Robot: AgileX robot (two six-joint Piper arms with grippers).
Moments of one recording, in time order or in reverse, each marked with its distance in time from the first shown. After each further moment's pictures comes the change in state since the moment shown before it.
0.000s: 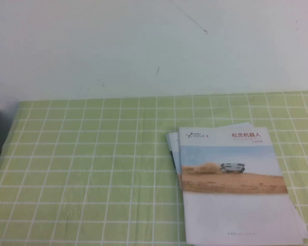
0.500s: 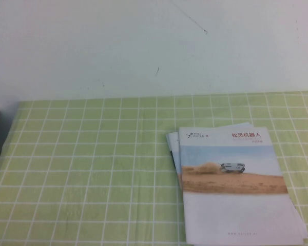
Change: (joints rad) right arm 0.000 0.000 0.000 0.000 -0.006 0.000; left arm 0.000 0.000 0.000 0.000 0.000 -0.002
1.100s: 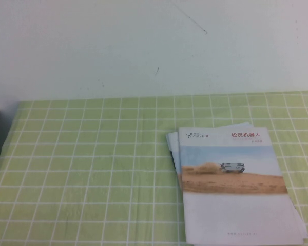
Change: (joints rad) right arm 0.000 0.000 0.002 -0.002 -0.034 0.000; left arm 0.000 0.000 0.000 0.000 0.000 0.002
